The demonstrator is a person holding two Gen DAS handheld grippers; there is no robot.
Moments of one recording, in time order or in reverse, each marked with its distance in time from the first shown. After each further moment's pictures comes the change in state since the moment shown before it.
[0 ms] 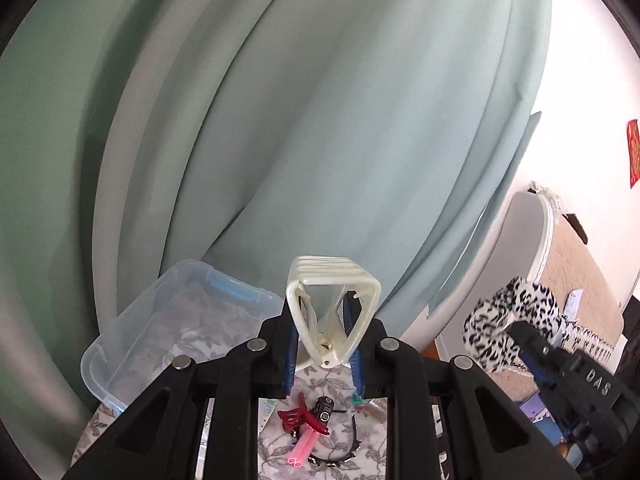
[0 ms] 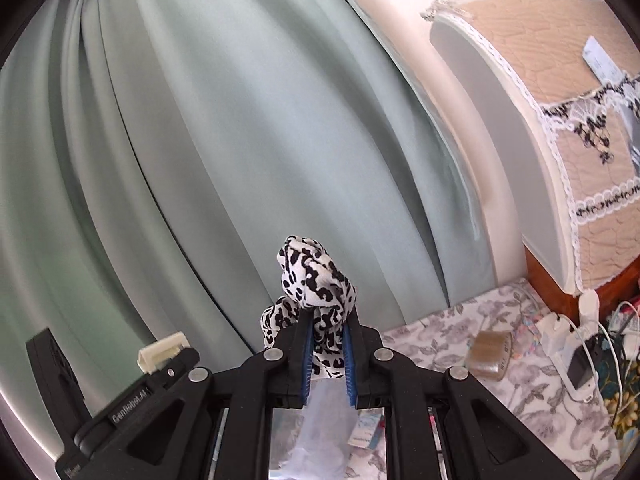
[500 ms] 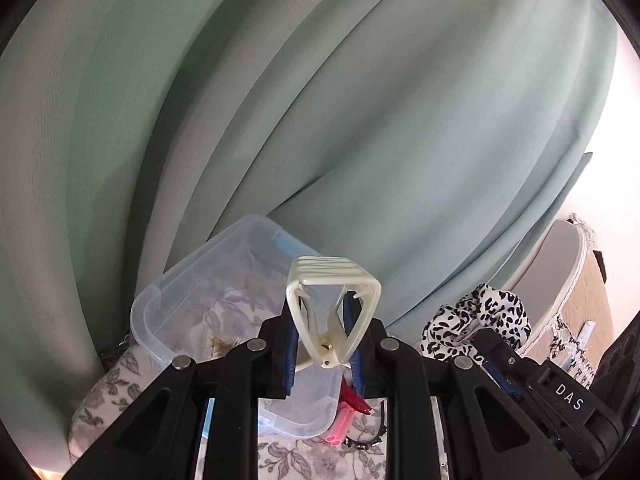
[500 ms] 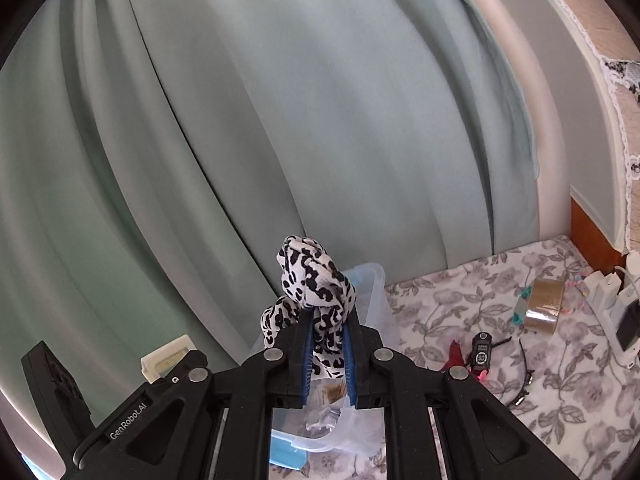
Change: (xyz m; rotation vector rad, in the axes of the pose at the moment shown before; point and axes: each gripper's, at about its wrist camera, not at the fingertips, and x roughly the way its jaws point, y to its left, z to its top) left arm 0.002 0.096 -0.033 -0.202 0.068 0.073; right arm 0.061 0.055 -0.077 -0.066 0.207 0.040
